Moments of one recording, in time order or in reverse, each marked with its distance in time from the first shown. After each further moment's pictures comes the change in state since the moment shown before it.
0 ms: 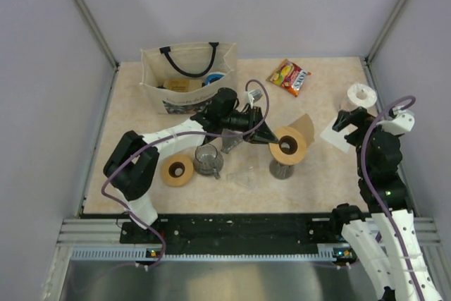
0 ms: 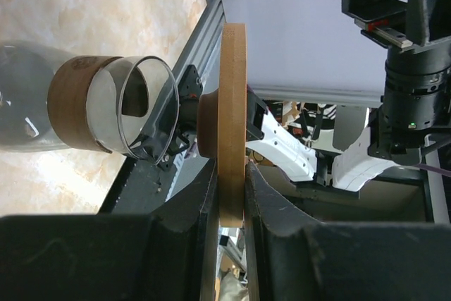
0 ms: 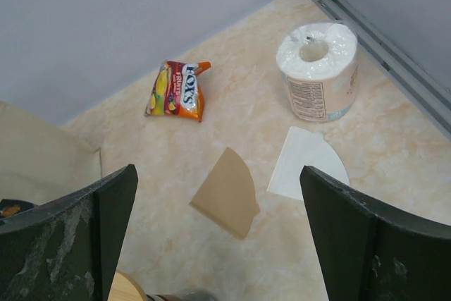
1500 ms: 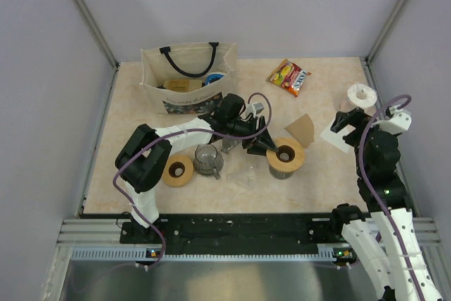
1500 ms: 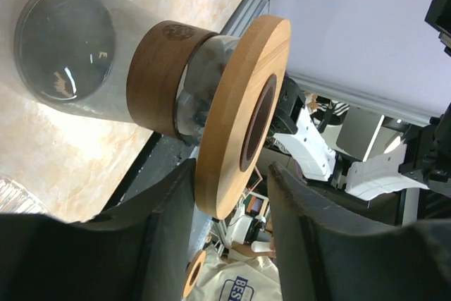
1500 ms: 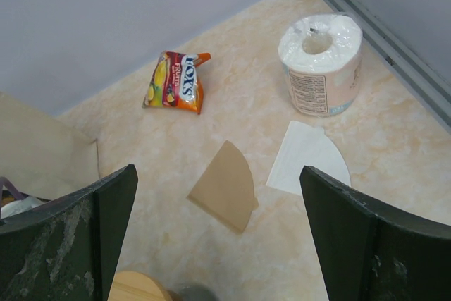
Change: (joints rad) left arm -0.013 0.120 0.044 -0.191 0.015 0.034; right arm 0.000 0.010 -0.007 -0.001 -0.021 -0.008
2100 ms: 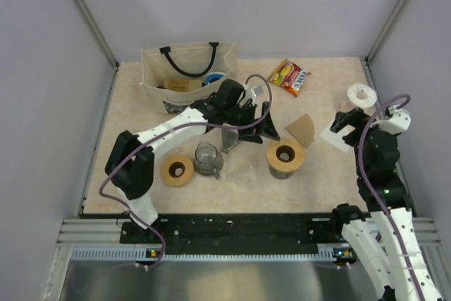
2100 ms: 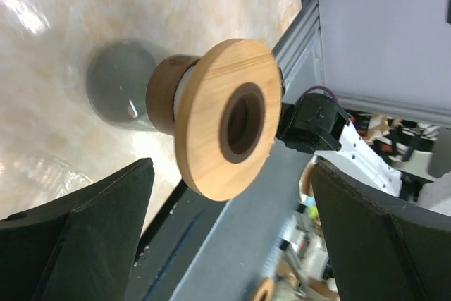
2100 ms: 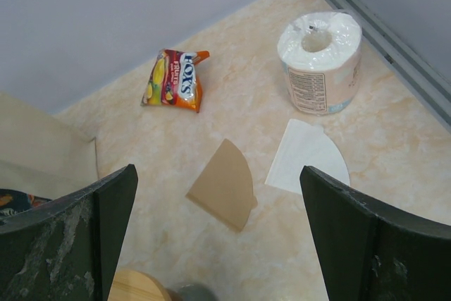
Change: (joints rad) left arm 0.000 -0.061 0.166 -0.332 -0.179 0.294; right arm 0.000 0.001 -0.006 -0.003 0.000 0.000
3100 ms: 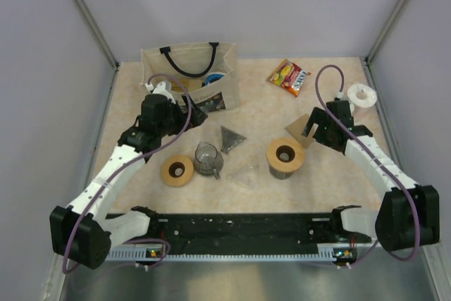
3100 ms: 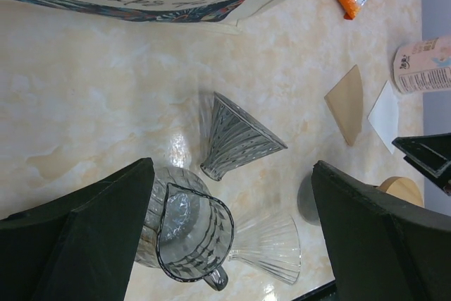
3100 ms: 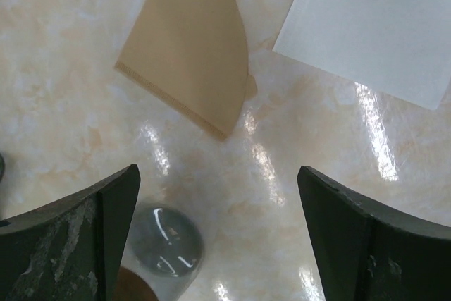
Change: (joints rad) left arm 0.373 -0.682 -0.445 -0.026 -0.639 0.108; right arm 0.000 0.674 0.088 -0.119 -0.256 0.094
